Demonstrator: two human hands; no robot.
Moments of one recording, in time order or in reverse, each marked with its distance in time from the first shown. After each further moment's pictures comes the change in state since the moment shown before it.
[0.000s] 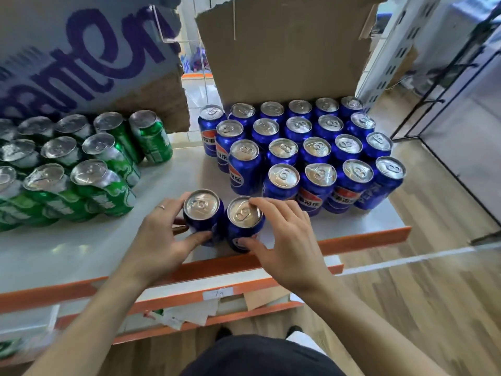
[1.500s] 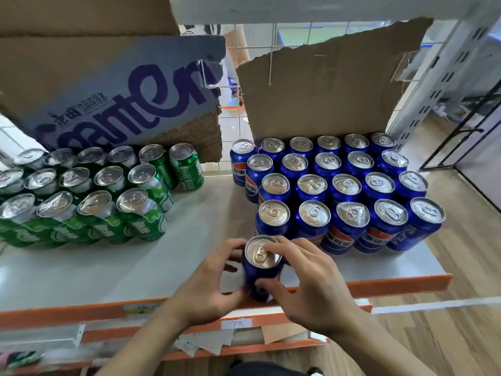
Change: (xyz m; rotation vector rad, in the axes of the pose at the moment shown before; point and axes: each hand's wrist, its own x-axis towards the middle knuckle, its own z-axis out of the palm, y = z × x) left_hand -0.009 0.007 0.018 -0.189 -0.253 0.117; right_hand 0.013 -0.003 -0.006 0.103 -0.032 -0.203
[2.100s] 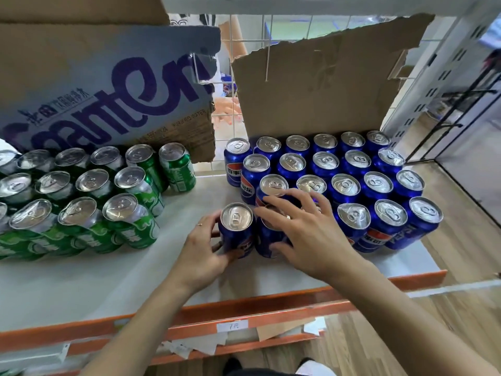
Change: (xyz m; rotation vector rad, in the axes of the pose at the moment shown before) left_hand 0.052 -0.035 -0.013 -0.094 0.284 -0.170; right_hand 0.065 0.032 -0.011 -0.499 -0.311 0.006
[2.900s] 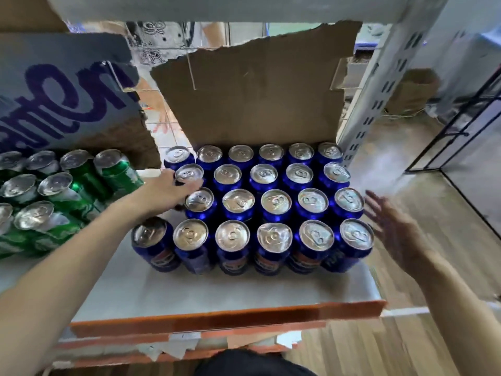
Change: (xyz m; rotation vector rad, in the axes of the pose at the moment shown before) left_hand 0.117 0.102 0.027 0.402 -0.066 -0.440; right_hand -0.083 0.269 -0.004 1.464 0.148 0.702
